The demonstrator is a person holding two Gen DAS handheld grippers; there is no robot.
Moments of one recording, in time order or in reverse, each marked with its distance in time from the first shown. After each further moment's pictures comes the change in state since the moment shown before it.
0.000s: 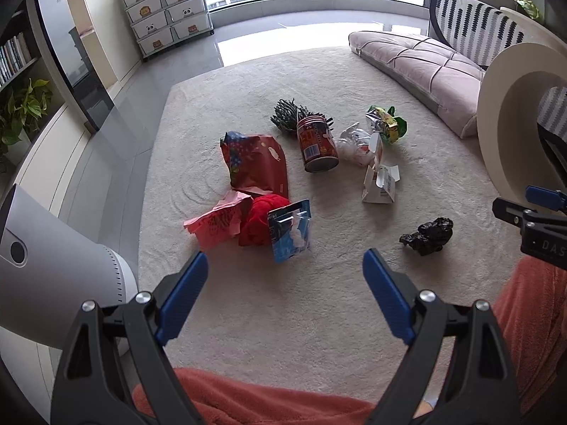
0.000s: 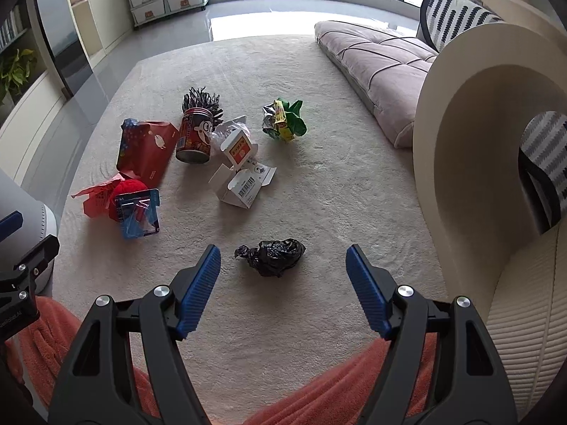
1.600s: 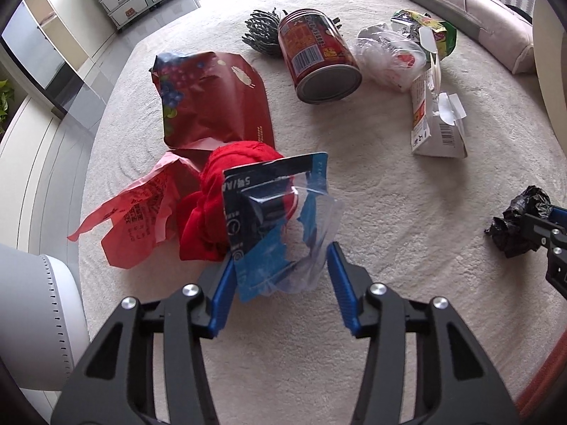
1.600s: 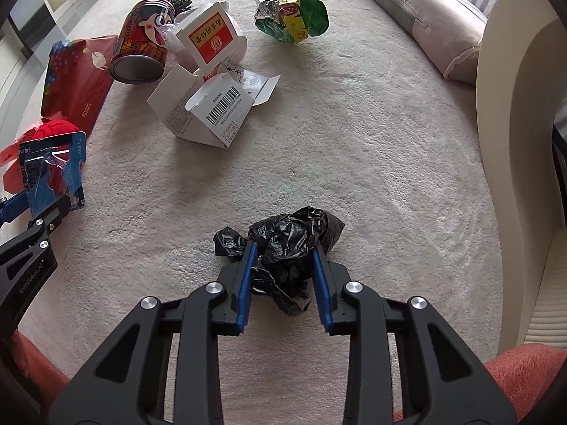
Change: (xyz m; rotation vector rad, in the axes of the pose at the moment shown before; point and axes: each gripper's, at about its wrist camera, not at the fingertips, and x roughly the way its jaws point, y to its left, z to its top) left arm 0.170 -0.032 -0.008 0.087 0.184 0.032; right arm 0.155 0.022 -0.017 0.000 0.246 -0.061
